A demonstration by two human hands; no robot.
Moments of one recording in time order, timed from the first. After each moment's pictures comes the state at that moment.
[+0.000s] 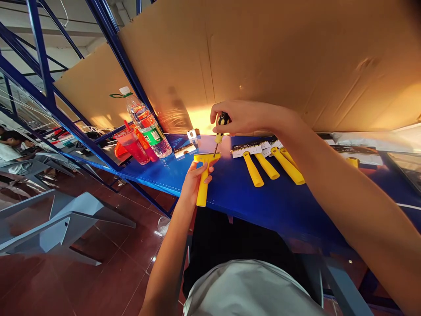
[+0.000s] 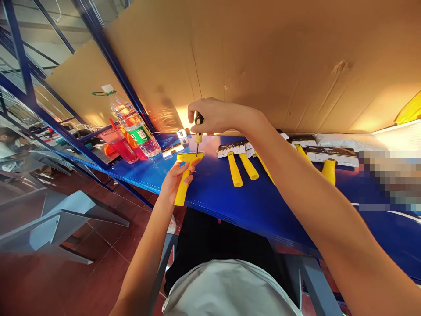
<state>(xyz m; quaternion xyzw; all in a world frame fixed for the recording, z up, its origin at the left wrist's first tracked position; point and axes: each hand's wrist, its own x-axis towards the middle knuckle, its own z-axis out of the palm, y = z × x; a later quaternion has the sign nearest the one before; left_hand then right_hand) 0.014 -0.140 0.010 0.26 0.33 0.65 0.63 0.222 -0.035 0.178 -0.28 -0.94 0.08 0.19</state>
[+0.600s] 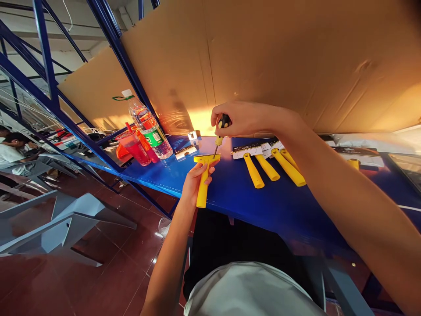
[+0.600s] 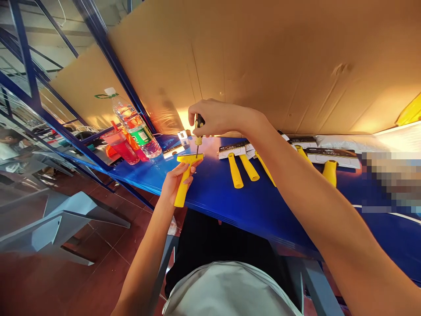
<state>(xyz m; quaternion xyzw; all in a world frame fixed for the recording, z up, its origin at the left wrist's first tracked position) 0.012 -0.142 0.014 0.28 0.31 0.63 0.65 0.224 -0.038 0.180 -0.27 -0.94 0.08 0.19</state>
